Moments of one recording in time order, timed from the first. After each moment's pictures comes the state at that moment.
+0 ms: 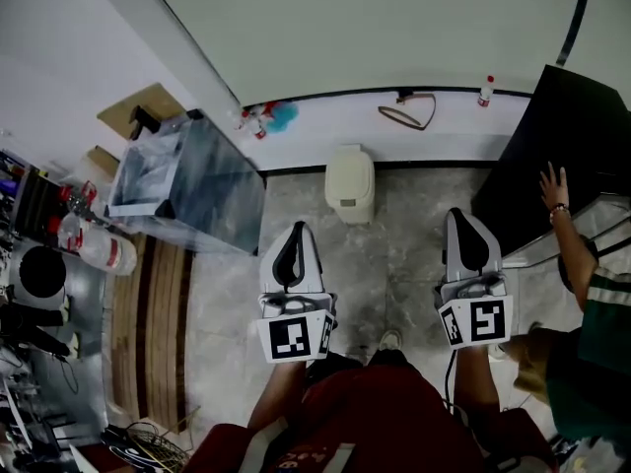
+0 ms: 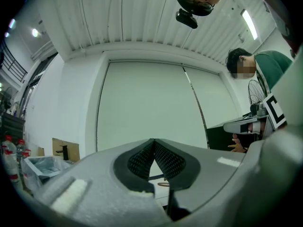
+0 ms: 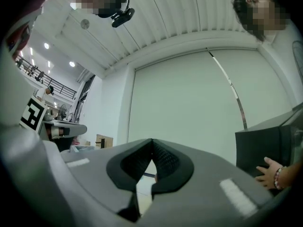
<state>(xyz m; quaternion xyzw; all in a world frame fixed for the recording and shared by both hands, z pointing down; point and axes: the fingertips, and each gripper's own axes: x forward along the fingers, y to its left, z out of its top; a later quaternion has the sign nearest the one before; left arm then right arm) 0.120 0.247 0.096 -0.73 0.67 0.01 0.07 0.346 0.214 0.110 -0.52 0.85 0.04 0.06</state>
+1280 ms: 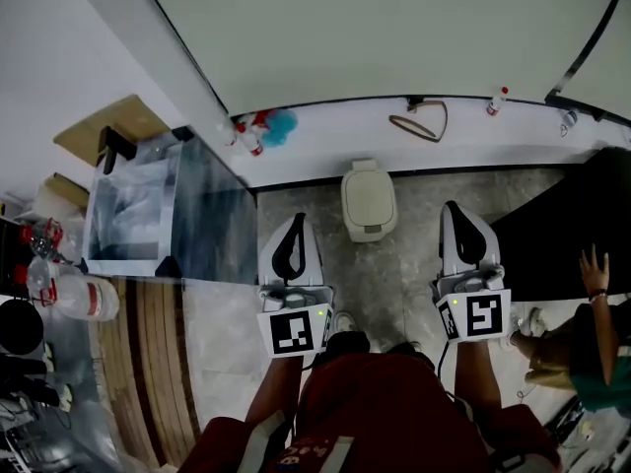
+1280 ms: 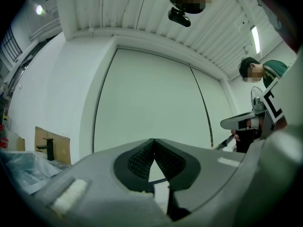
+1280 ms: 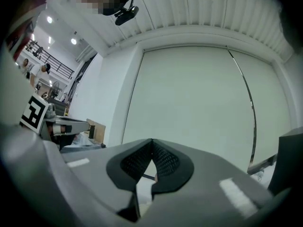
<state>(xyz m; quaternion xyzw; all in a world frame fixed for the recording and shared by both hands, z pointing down) -0.117 0.068 0.135 -0.78 0.62 0.03 0.05 0.100 0.063 0.126 -0.56 0.83 0.08 -0.03</state>
